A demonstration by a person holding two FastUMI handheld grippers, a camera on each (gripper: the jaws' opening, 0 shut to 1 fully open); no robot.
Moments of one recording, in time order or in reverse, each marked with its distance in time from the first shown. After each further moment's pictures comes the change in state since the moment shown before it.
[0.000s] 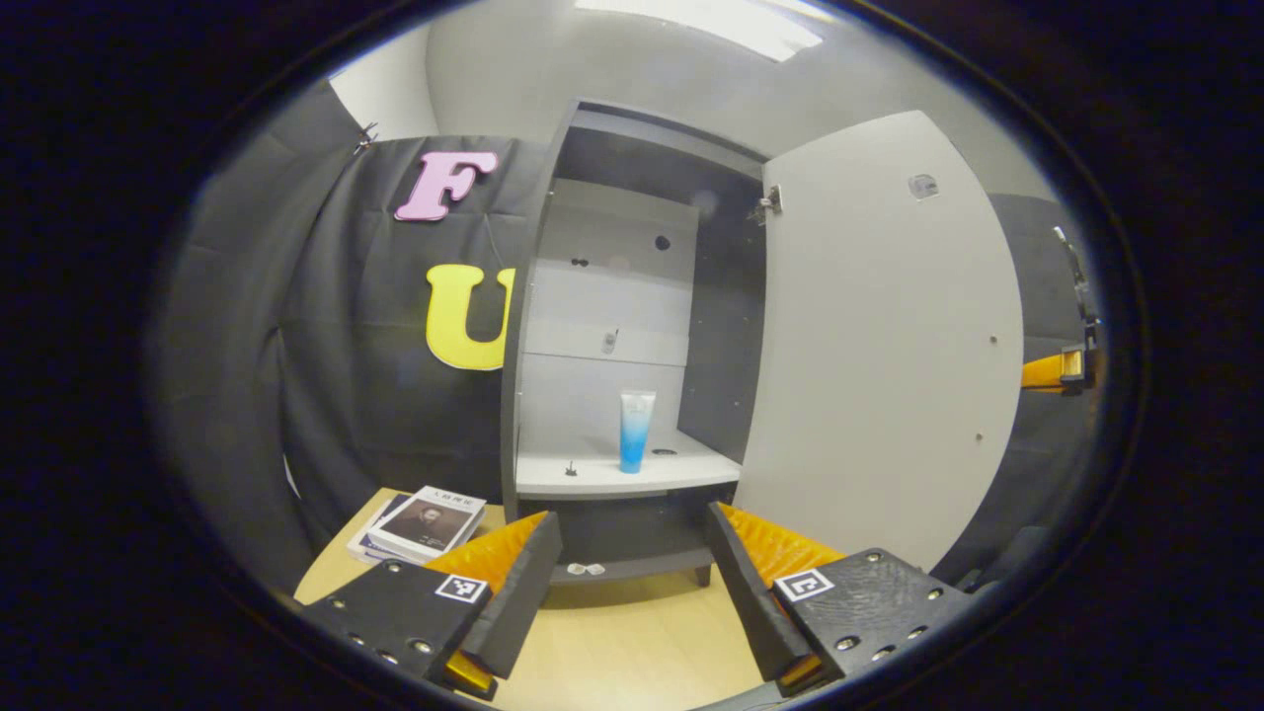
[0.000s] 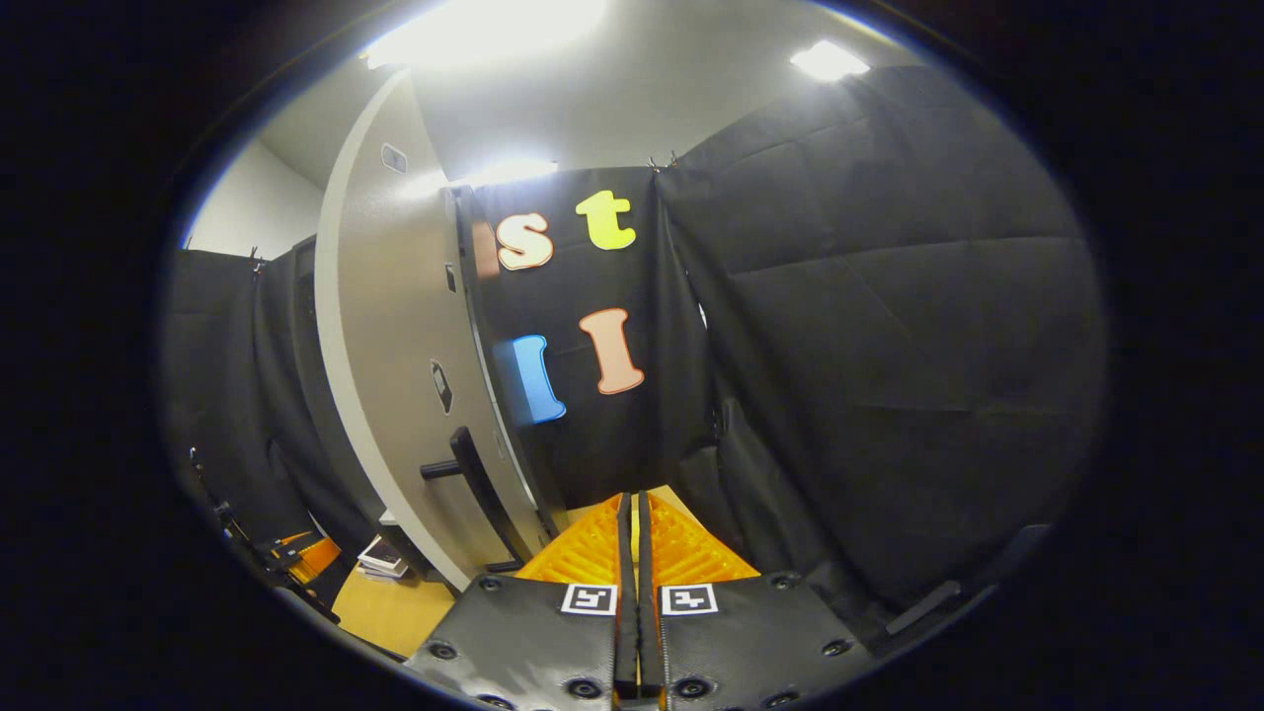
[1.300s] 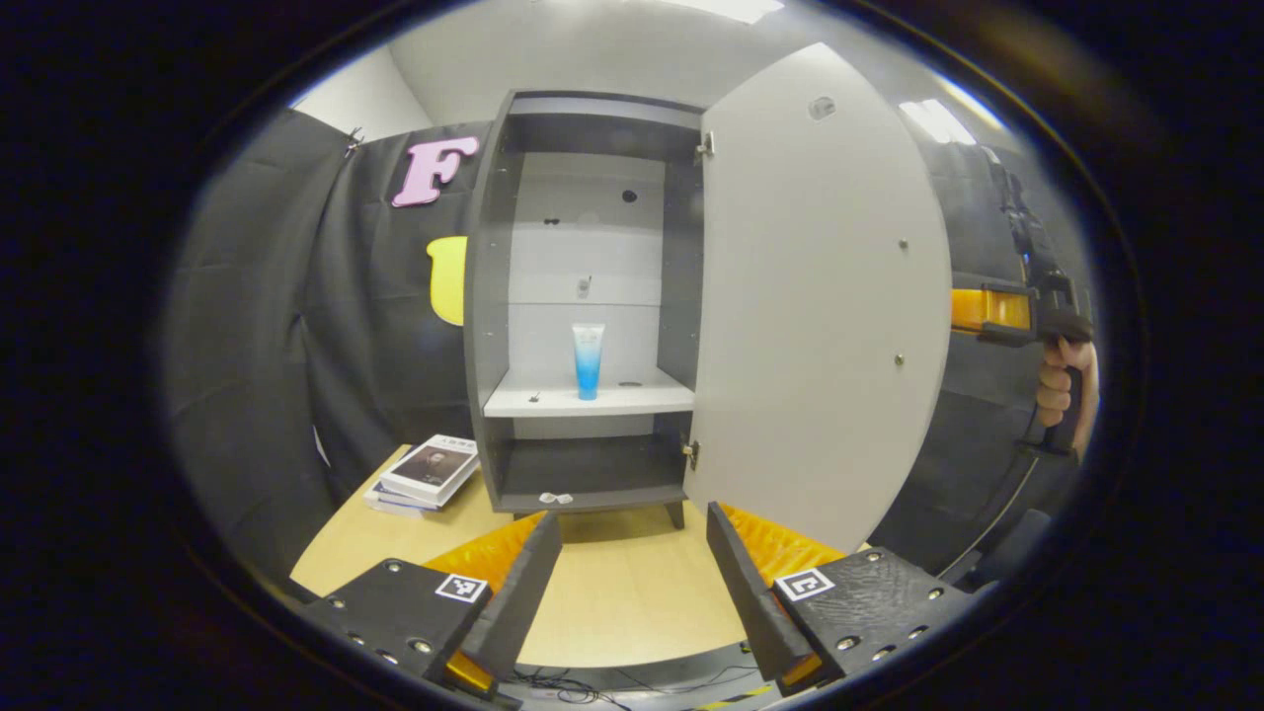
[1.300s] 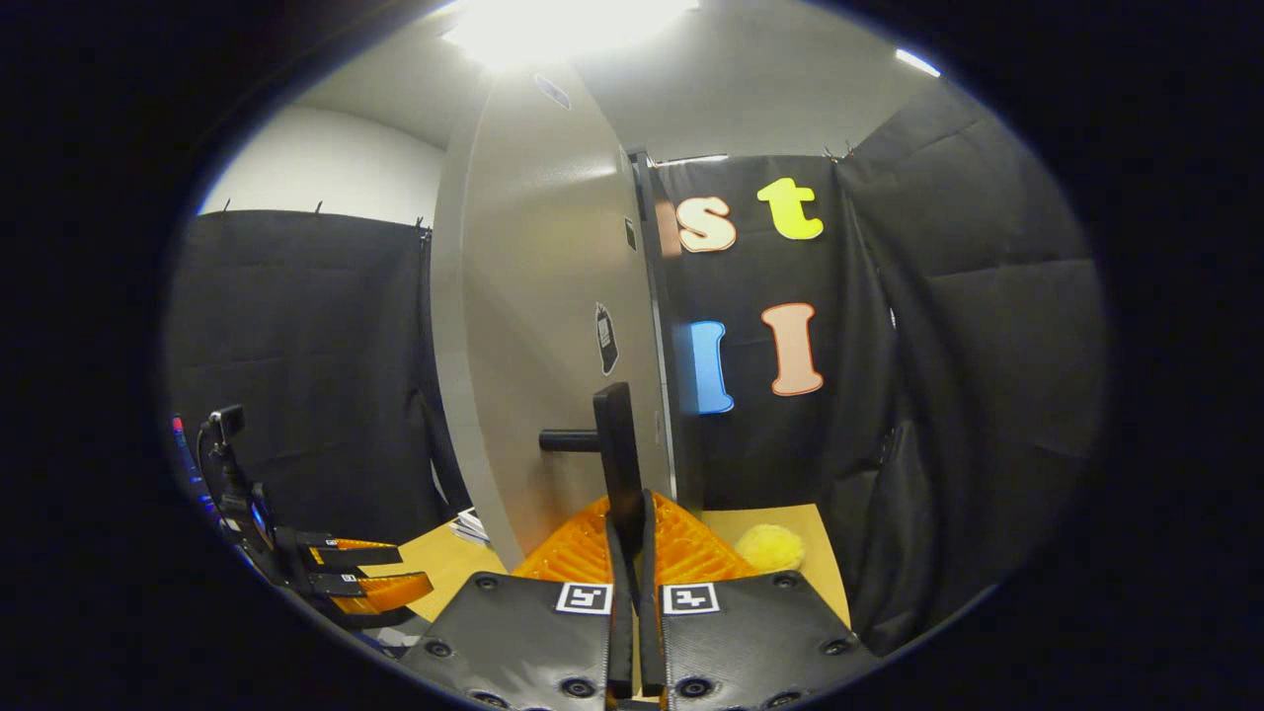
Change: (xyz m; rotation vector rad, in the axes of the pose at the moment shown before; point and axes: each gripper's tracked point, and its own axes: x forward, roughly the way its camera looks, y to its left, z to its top) left arm -0.073 -0.125 -0.061 0.056 0.151 0.076; right arm 0.019 0.094 -0.013 -0.149 0.000 0.563
